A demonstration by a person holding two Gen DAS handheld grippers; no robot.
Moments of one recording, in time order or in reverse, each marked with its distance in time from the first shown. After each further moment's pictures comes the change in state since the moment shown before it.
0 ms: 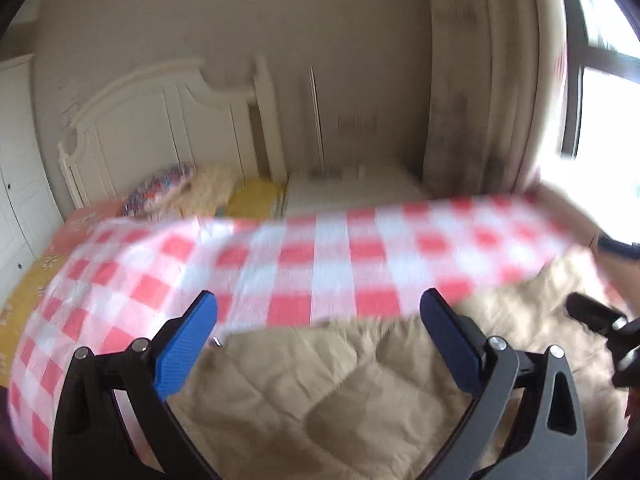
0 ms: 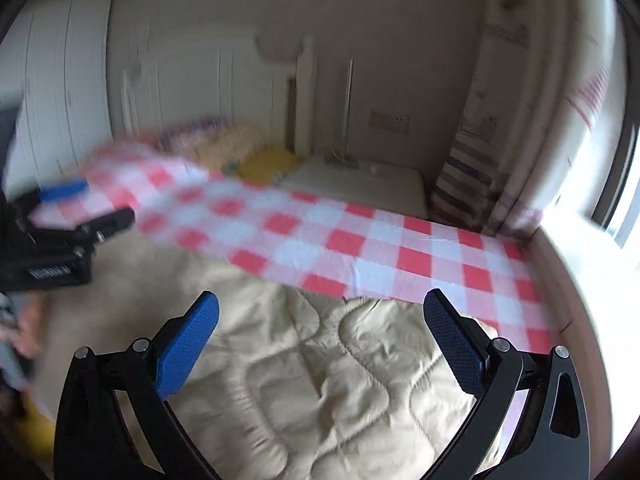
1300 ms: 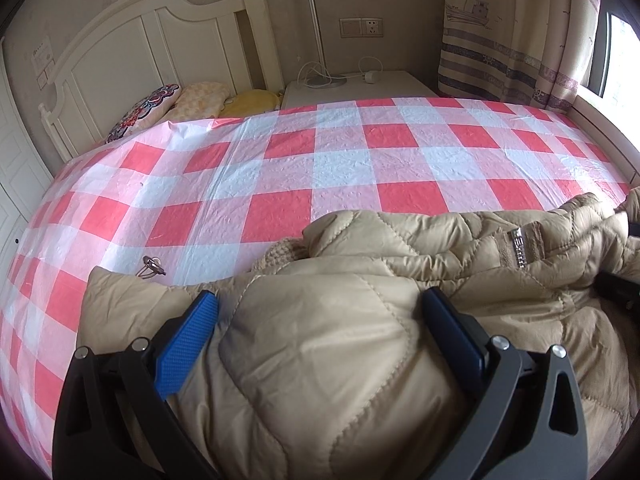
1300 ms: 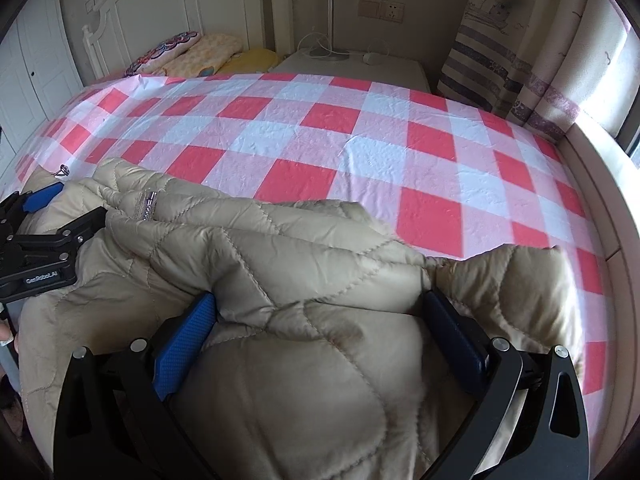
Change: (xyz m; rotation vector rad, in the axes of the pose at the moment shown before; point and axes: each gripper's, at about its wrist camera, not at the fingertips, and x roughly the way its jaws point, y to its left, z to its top) left arm 0.095 0.004 -0.050 0.011 0.254 -0.007; right arm 0.078 -0.030 -0.028 0.147 0.330 0.095
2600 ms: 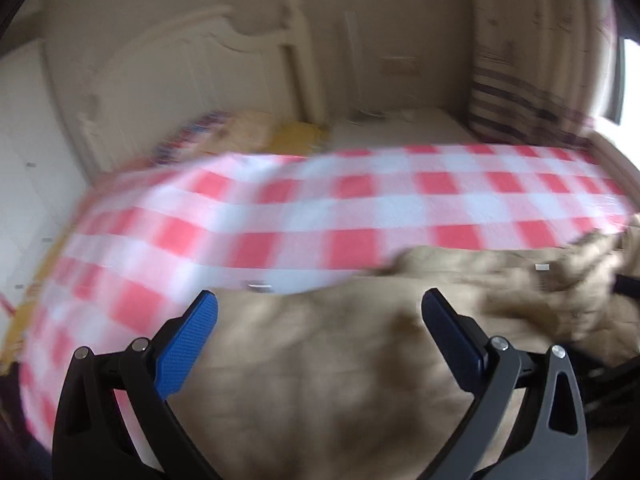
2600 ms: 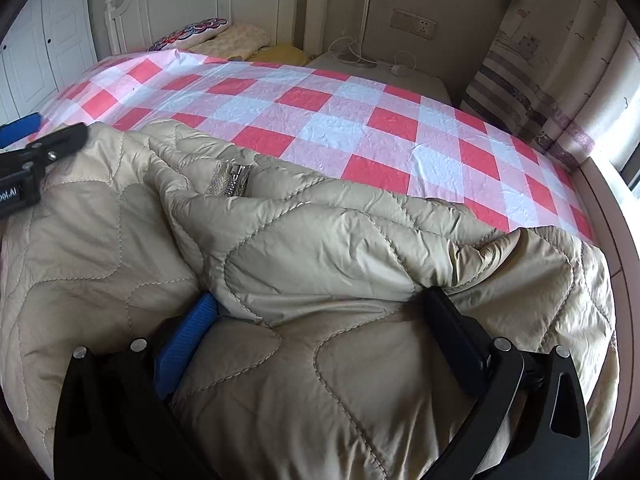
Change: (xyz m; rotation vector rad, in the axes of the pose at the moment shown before) left arm -0.054 0.048 -0.005 -0.060 -0.120 0.181; right arm 0.004 0.077 -0.017 -0.088 -0.021 -0.026
